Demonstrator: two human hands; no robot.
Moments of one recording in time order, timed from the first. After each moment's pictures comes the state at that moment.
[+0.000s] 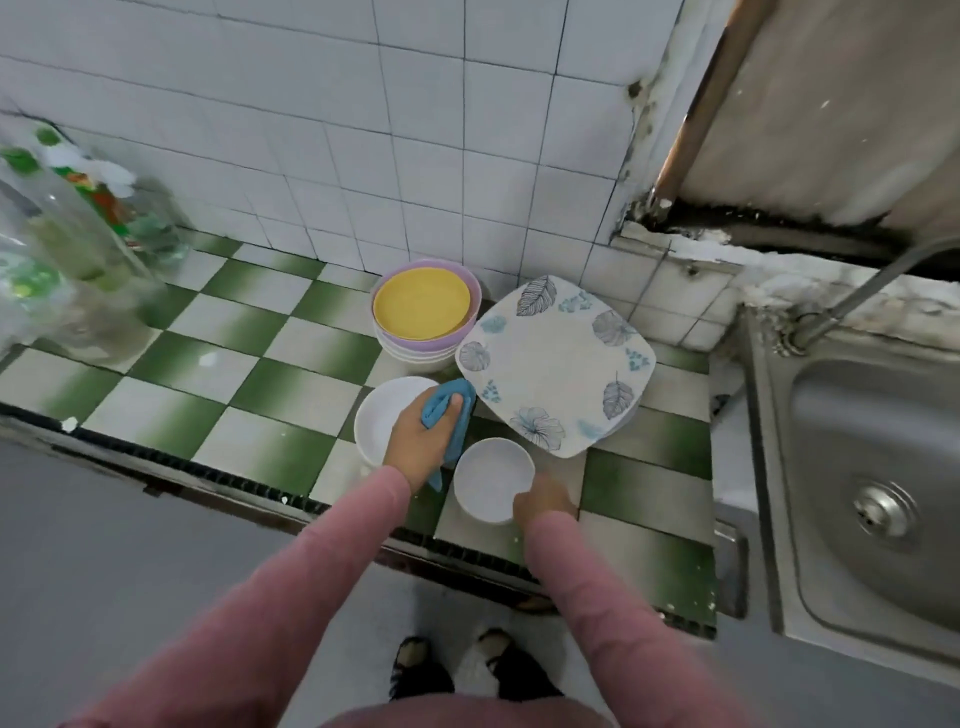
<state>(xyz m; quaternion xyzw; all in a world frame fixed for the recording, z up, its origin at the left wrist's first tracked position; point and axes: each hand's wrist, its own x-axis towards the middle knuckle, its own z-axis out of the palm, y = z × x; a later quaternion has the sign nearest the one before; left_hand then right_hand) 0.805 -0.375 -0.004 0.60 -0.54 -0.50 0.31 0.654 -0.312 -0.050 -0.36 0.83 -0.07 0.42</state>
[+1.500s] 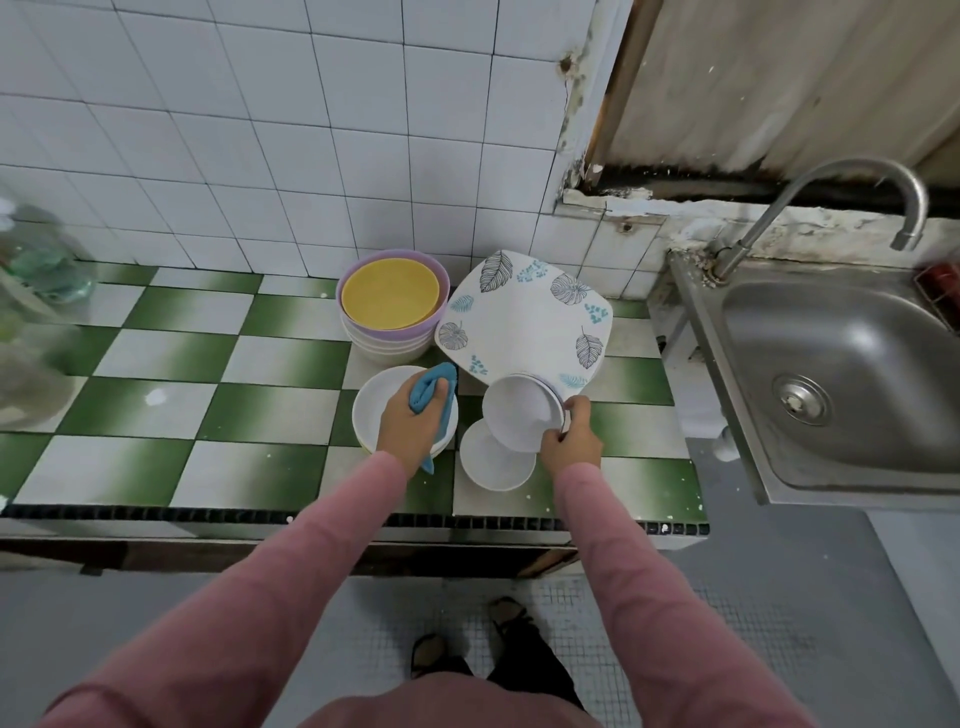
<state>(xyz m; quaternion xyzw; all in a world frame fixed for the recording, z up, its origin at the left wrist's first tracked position) 0.846 -0.375 0.003 0.56 -0.55 -0.54 0.28 0.683 -0.287 -0.023 -0.22 0.86 -0.35 0.30</state>
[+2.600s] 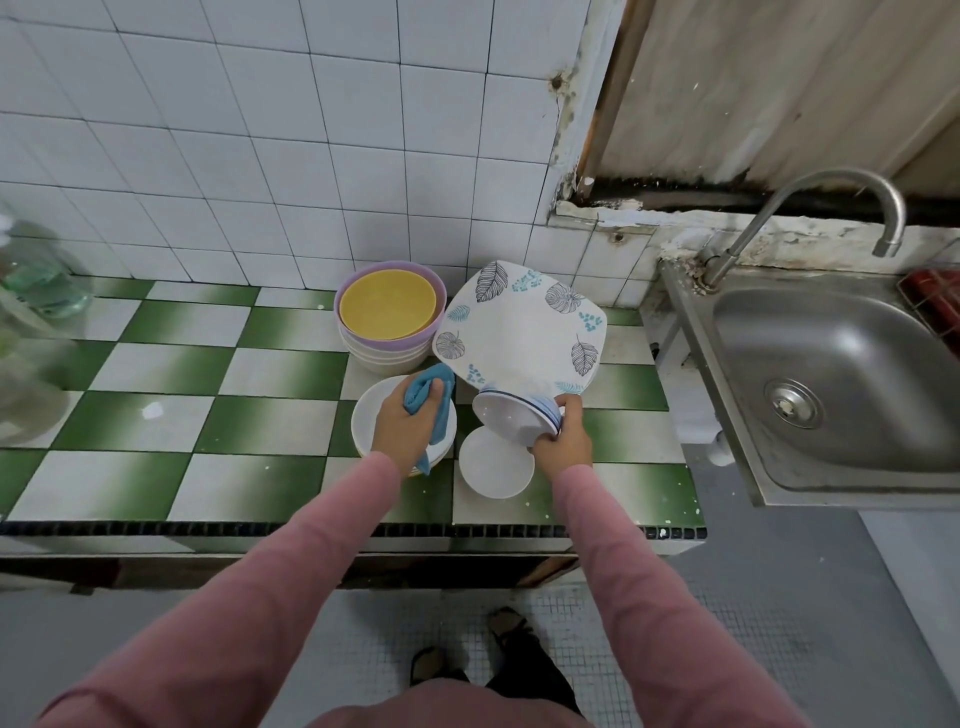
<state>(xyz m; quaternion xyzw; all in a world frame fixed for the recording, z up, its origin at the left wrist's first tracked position) 0.850 -0.381 0.011 0.56 -0.56 -0.54 0.28 0.686 -0.293 -0.017 -0.26 0.82 -0.40 0.31</state>
